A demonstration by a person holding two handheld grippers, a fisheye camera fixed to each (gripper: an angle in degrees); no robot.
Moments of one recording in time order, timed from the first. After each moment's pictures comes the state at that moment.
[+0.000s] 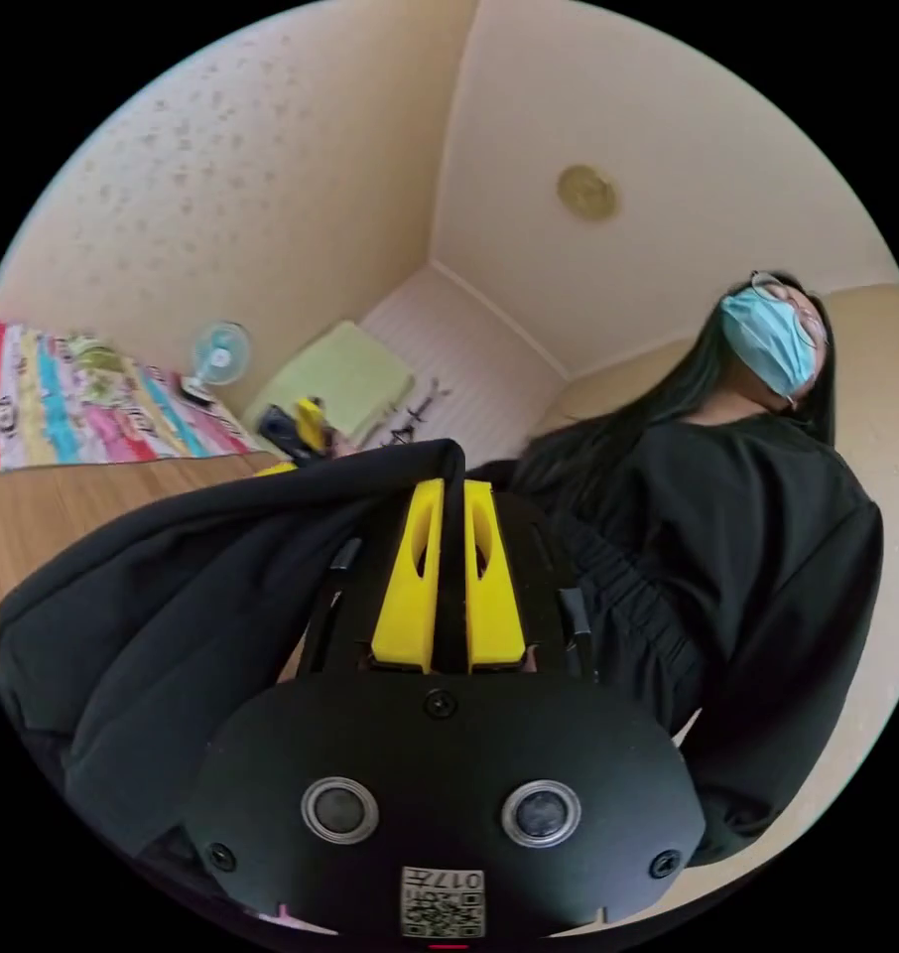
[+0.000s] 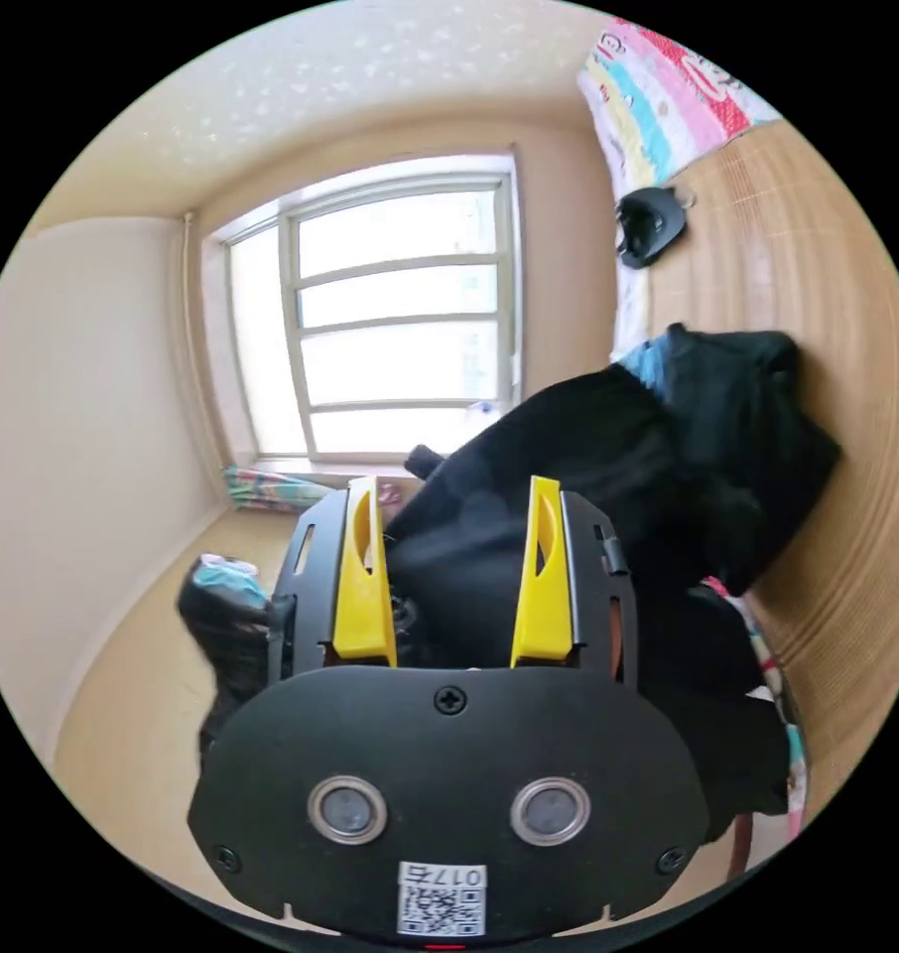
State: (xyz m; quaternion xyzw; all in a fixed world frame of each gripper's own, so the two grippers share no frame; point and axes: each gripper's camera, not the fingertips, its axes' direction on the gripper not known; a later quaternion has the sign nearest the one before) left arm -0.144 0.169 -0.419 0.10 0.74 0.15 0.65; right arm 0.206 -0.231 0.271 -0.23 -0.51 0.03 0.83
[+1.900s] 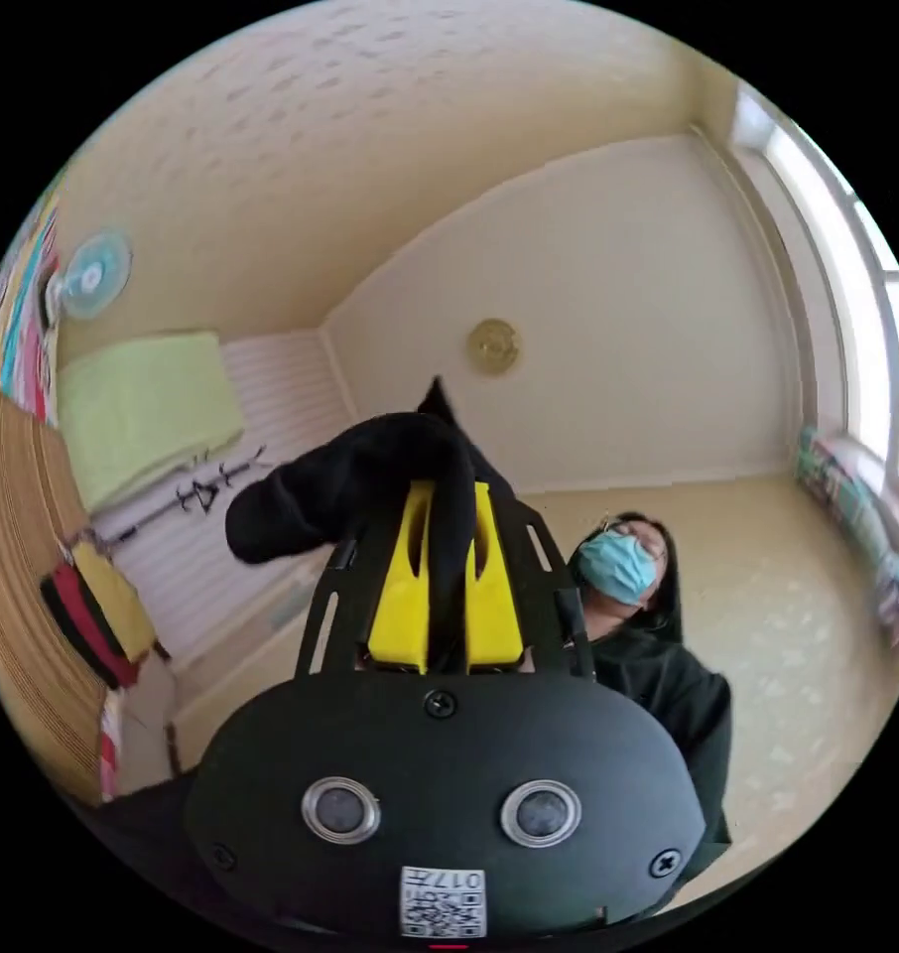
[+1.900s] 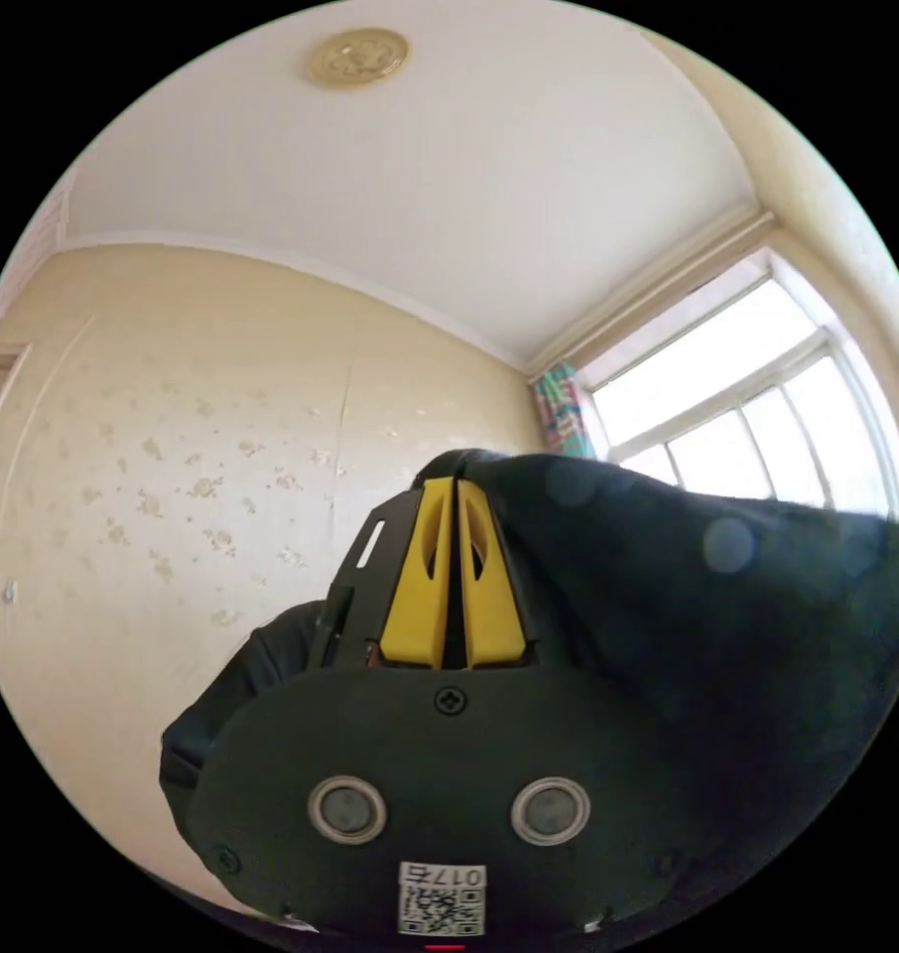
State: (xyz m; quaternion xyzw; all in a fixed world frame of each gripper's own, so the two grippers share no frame) left arm -0.124 0.072 -0.334 0.17 0.88 -0.05 0.43; right arm 0.204 0.098 -0.311 0.11 -0.66 -0.44 0.60
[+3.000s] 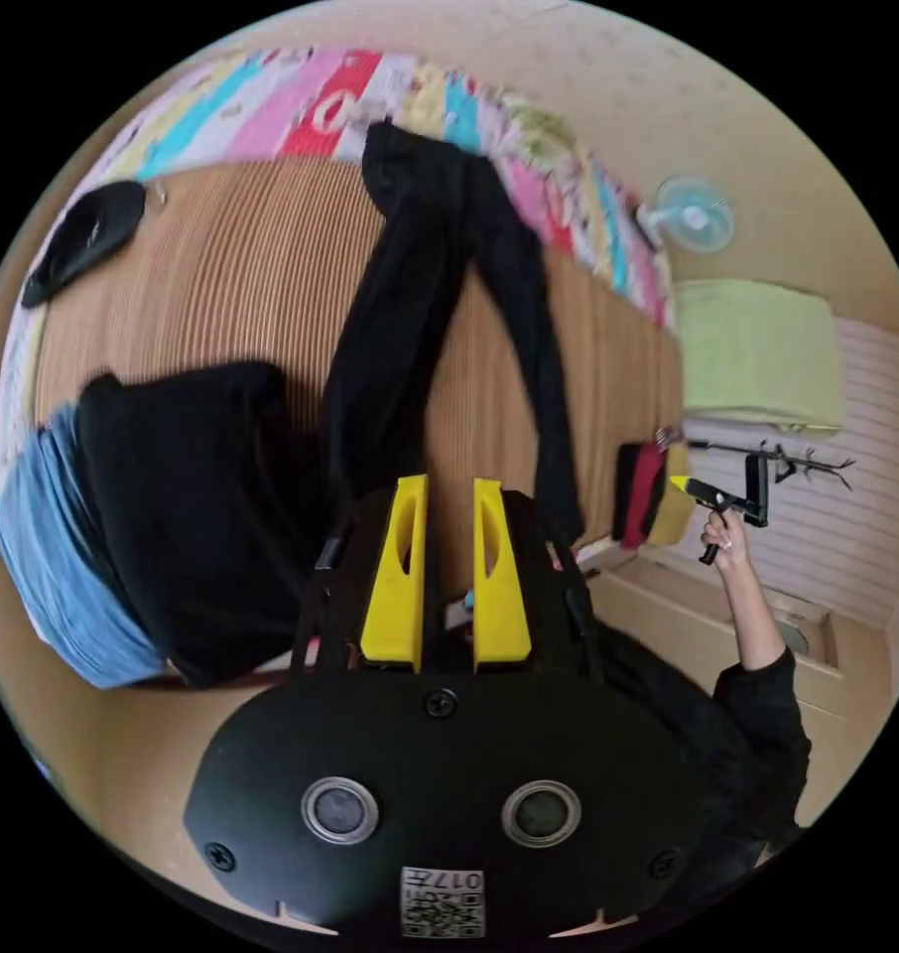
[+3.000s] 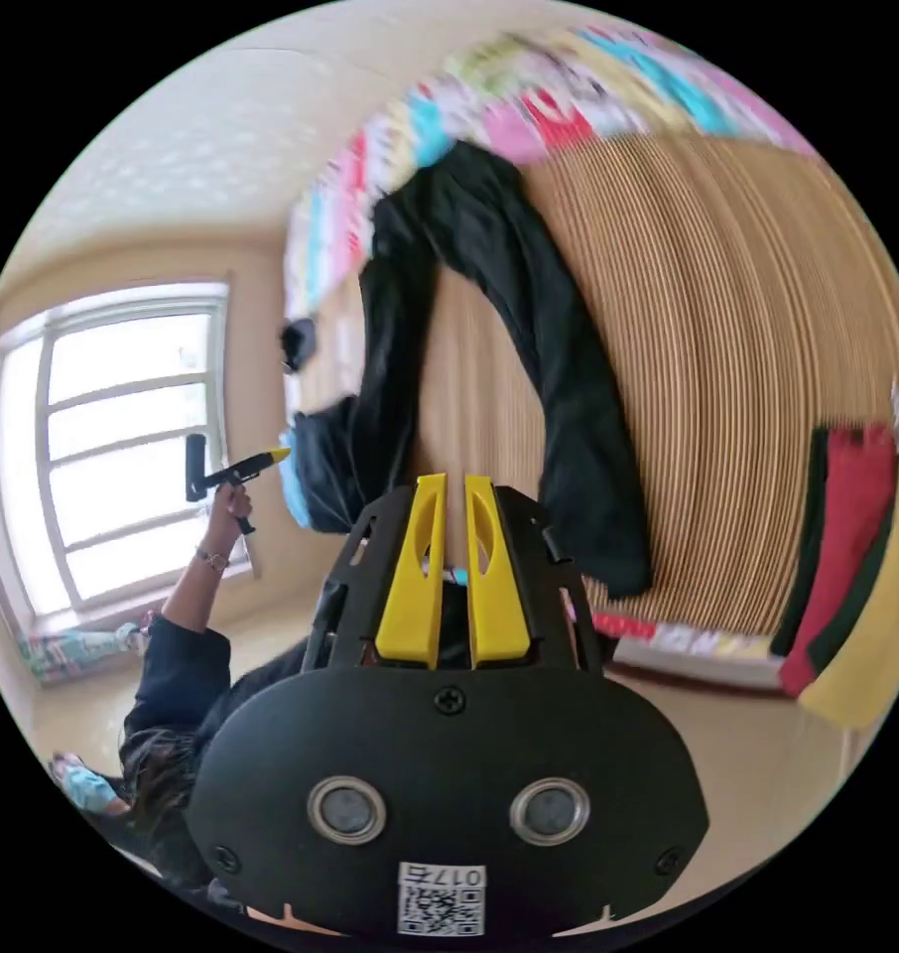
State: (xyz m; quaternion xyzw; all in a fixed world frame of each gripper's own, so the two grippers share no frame) left arm -0.071 -0.013 -0.071 -0.40 0.26 -0.12 0.87; right arm 0.496 -0.138 0.060 -0.19 0.00 0.18 0.96
